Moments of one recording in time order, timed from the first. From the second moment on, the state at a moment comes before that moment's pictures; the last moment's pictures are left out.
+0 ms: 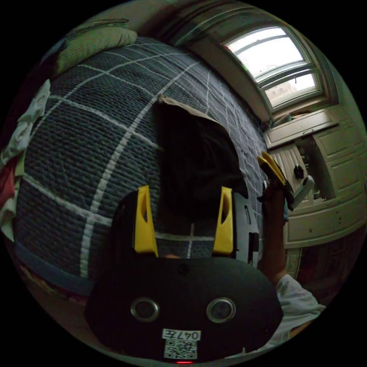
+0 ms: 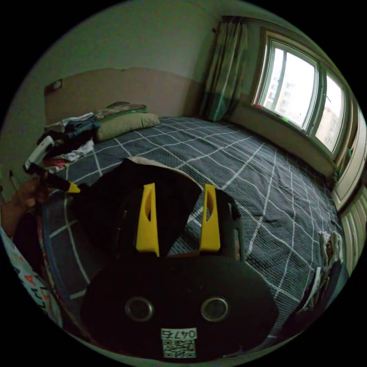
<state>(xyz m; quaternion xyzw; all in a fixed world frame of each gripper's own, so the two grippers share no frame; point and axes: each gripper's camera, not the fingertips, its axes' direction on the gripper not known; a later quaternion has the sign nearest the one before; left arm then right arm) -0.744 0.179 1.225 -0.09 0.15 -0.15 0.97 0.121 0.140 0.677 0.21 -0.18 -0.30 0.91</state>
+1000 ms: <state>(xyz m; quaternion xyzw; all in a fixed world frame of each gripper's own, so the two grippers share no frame) -0.831 0.246 1.204 -0.12 0.27 -0.26 0.92 -0.033 0.221 0.654 0.21 -0.17 -0.57 0.78</state>
